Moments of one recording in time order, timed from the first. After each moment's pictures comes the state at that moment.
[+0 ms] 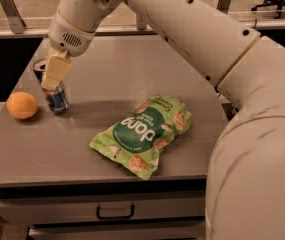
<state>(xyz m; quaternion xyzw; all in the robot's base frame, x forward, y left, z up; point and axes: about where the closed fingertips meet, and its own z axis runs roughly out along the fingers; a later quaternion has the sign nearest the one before) 0.560 0.208 0.929 -0.74 0.60 0.22 0.22</state>
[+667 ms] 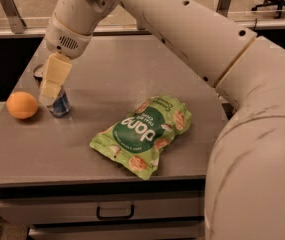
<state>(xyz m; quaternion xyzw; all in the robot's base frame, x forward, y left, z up) 0.557 0.215 0.923 -0.74 0.60 0.22 0.22</state>
